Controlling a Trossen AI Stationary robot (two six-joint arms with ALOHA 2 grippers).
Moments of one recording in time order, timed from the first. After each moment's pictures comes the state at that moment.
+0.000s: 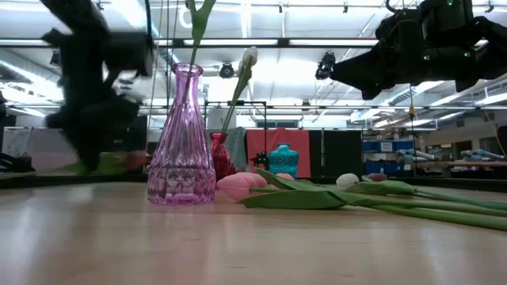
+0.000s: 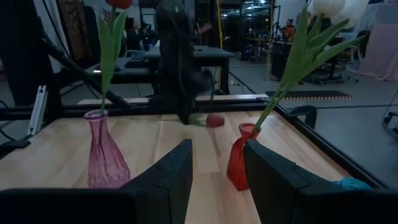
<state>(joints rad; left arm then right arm) 0.13 1.17 0.63 -0.81 -0.17 -0.82 -0.24 1.03 0.23 0.78 -0.15 0.00</state>
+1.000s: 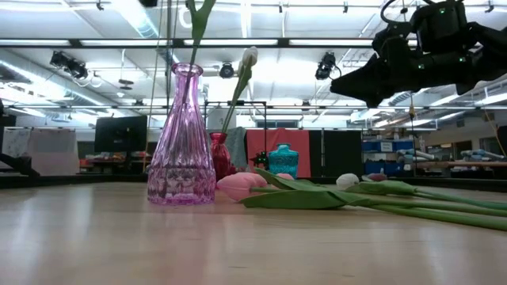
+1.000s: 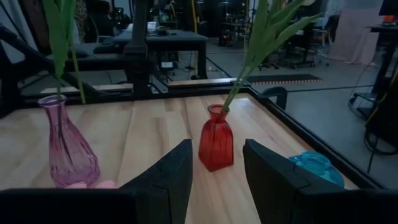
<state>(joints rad) -0.18 0.78 0.65 0.29 -0.11 -0.07 -0.31 1.03 0.23 0.72 -0.11 -0.01</state>
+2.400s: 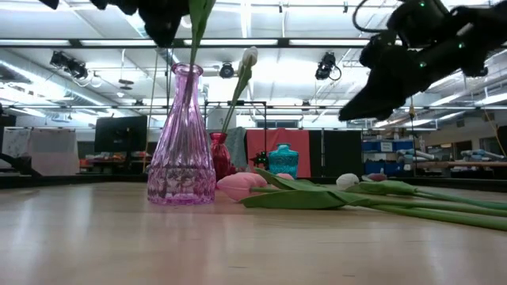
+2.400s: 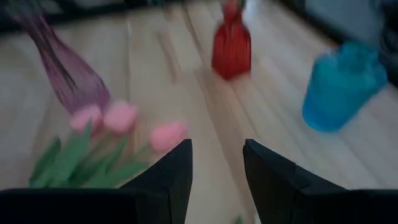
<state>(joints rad) -0.31 1.10 0.65 0.23 -0.19 -0.15 -0.14 1.03 0.40 0.12 0.07 0.14</state>
